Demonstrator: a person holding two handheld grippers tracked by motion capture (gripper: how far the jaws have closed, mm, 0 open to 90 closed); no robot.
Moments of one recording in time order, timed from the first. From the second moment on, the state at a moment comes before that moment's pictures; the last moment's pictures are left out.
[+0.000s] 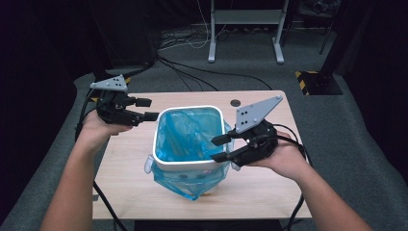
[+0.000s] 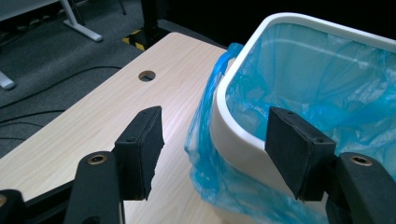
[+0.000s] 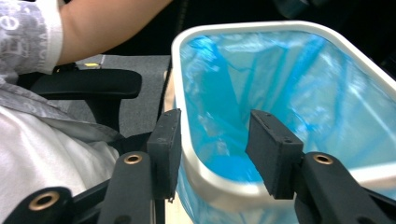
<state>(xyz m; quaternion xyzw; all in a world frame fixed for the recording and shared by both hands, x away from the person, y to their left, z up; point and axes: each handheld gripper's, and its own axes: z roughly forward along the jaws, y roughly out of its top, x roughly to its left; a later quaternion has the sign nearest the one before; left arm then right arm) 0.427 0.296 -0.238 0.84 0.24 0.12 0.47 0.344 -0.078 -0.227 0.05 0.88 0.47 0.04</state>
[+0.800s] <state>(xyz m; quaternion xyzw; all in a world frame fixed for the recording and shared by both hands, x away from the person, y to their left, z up) 0.411 0.336 -0.281 0.82 0.26 0.12 0.49 0.364 -0.141 -0.255 0.16 0.86 0.48 0.10</state>
